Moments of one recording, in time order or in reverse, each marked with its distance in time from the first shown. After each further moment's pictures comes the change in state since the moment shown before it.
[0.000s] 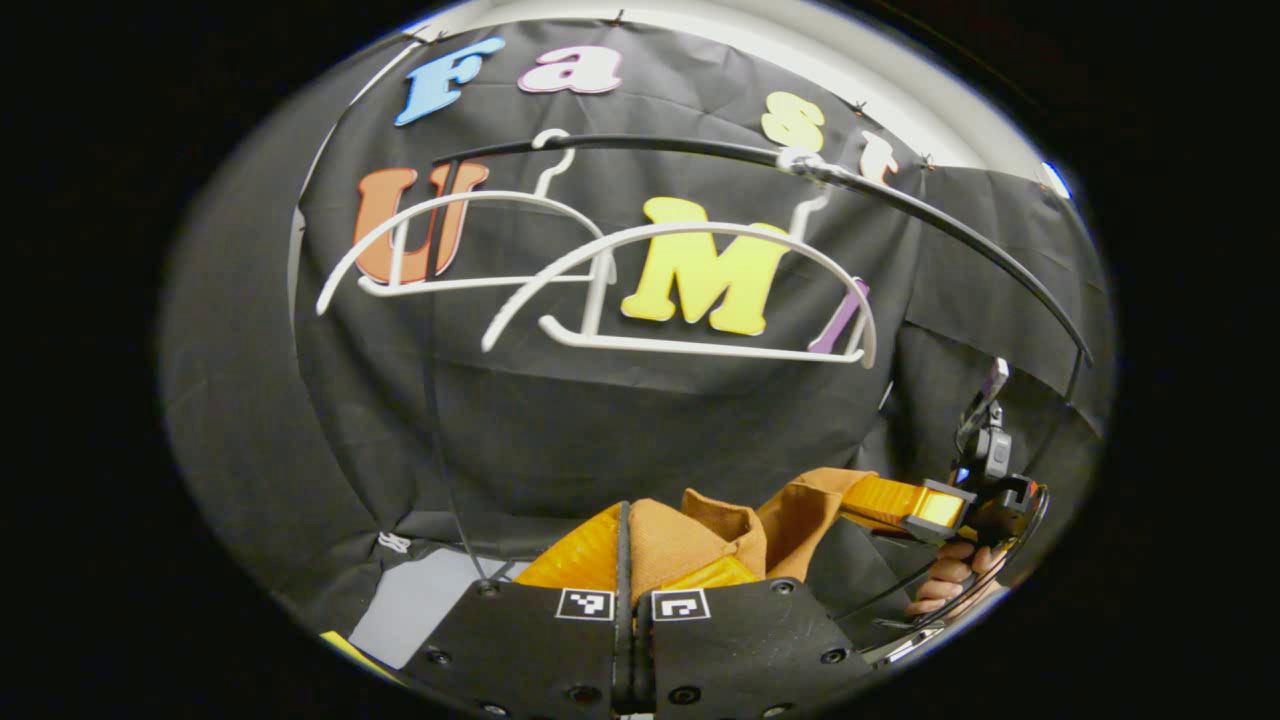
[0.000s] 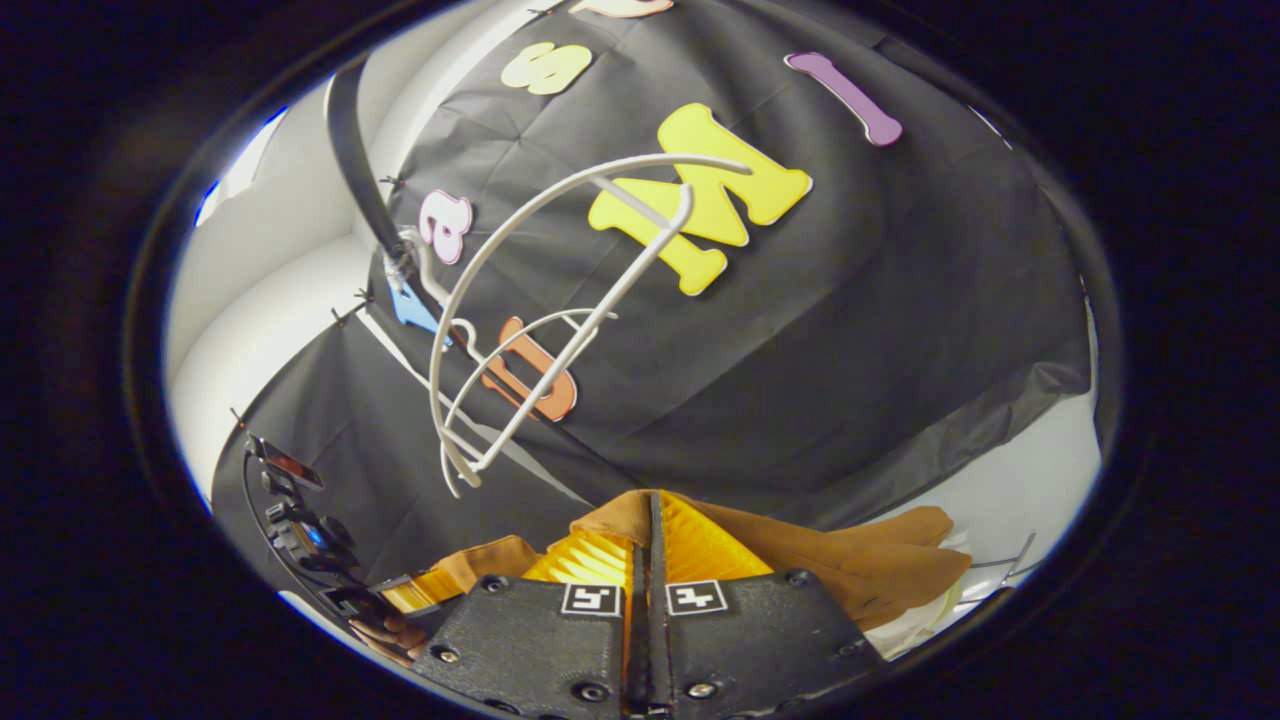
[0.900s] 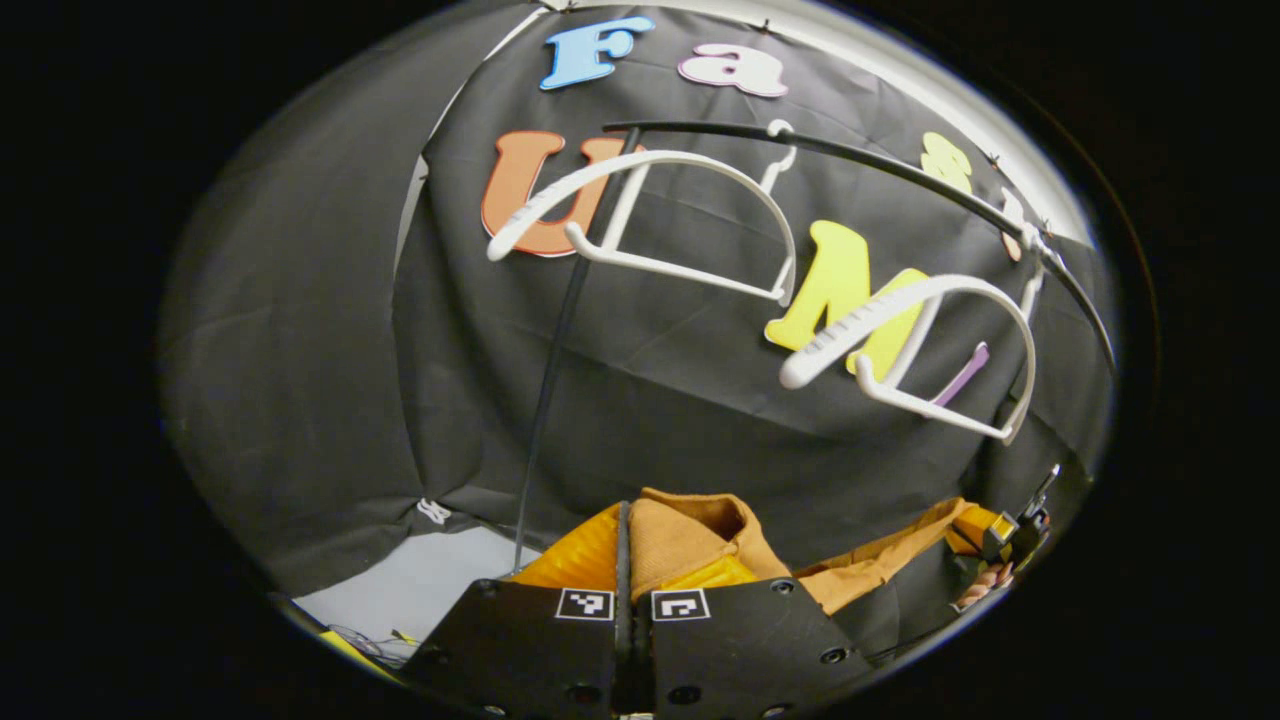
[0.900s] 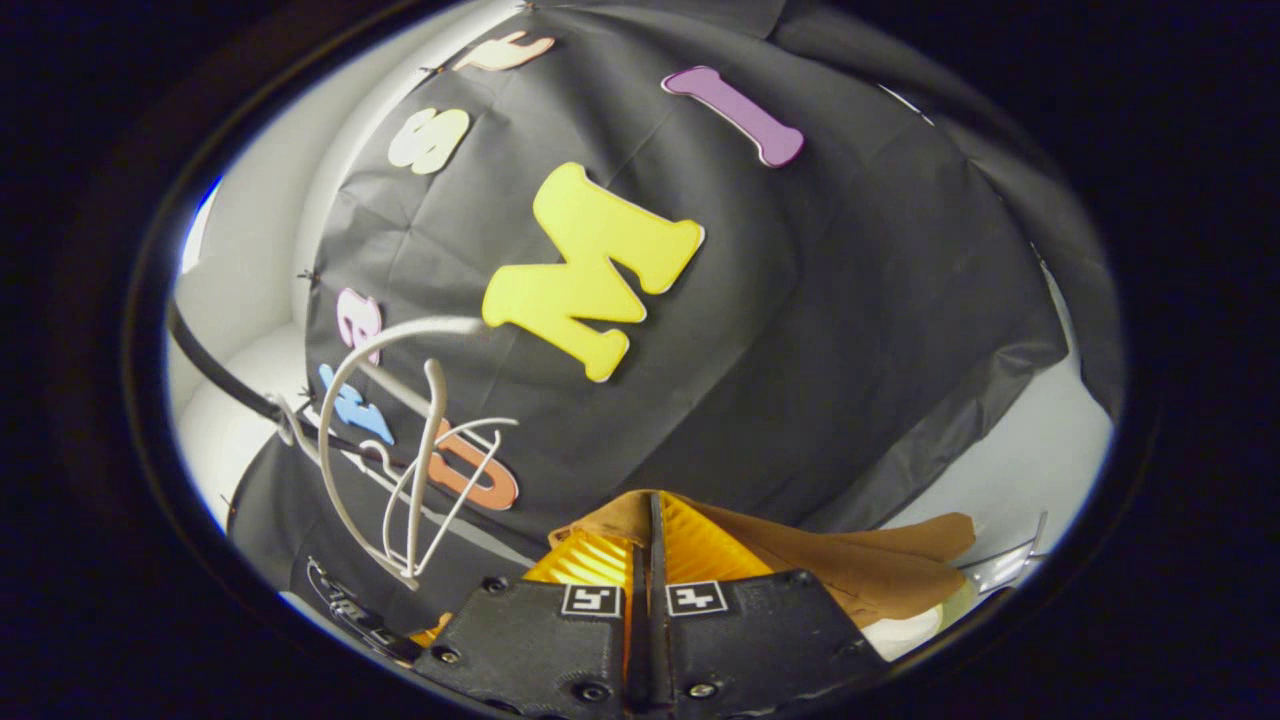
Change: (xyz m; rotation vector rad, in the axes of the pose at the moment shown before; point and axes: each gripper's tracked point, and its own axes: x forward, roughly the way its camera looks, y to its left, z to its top) left arm 0.030 0.140 -0.007 -0.220 -0.017 0.273; right arm 0.020 -0.112 0.084 0.173 -0.179 -0.134
